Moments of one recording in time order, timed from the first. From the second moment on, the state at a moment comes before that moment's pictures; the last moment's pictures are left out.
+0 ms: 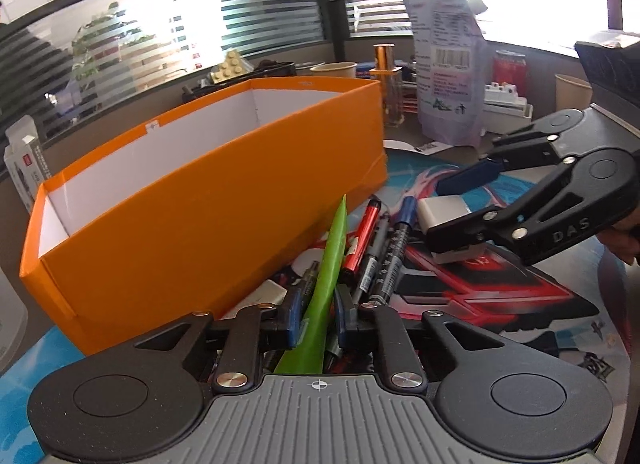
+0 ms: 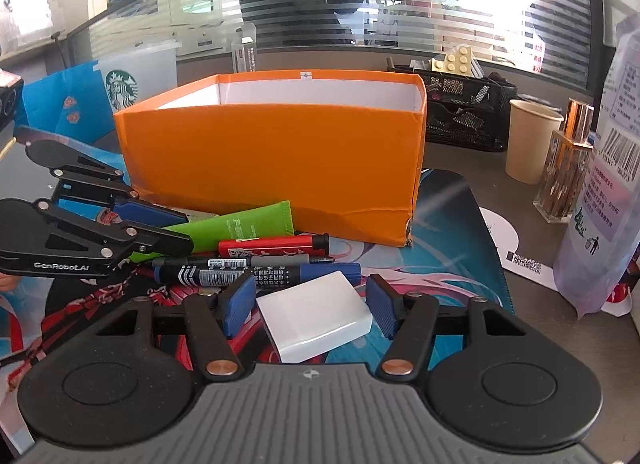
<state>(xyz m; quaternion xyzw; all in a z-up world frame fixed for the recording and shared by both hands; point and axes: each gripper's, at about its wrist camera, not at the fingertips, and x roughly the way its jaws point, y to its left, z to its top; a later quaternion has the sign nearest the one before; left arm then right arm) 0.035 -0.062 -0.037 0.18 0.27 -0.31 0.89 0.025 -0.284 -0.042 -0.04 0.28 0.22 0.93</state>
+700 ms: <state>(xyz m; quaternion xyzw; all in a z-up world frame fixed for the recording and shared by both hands) 0.030 -0.072 -0.038 0.15 0.29 -0.31 0.89 0.019 -0.271 -0.045 -0.12 0.29 0.22 0.93</state>
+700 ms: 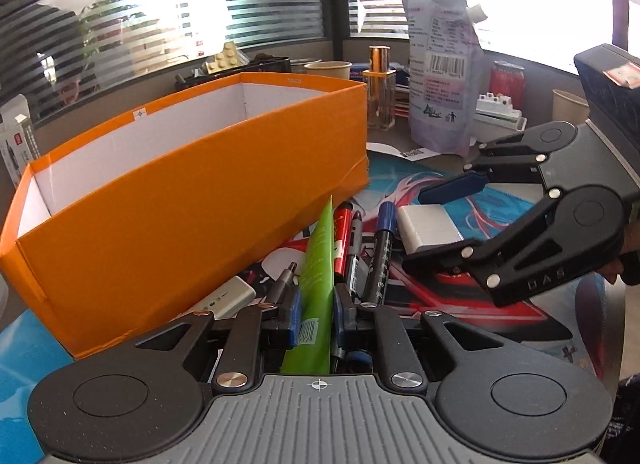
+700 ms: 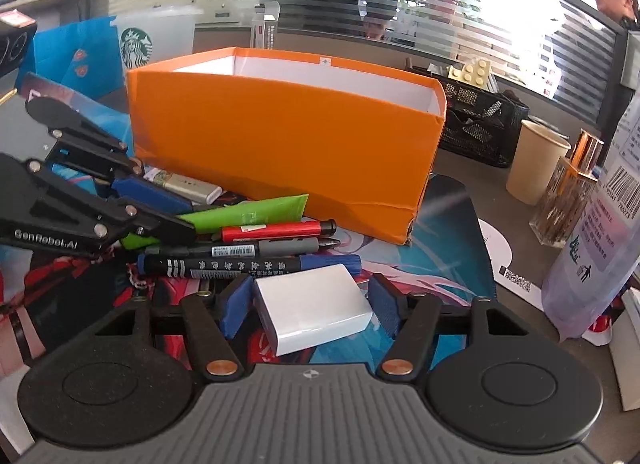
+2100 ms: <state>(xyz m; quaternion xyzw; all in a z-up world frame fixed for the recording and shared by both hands) 0.018 -0.056 -0.010 0.09 0.30 -0.26 0.92 -0.008 -0.264 -0.025 -0.12 0.25 0.16 0.95</state>
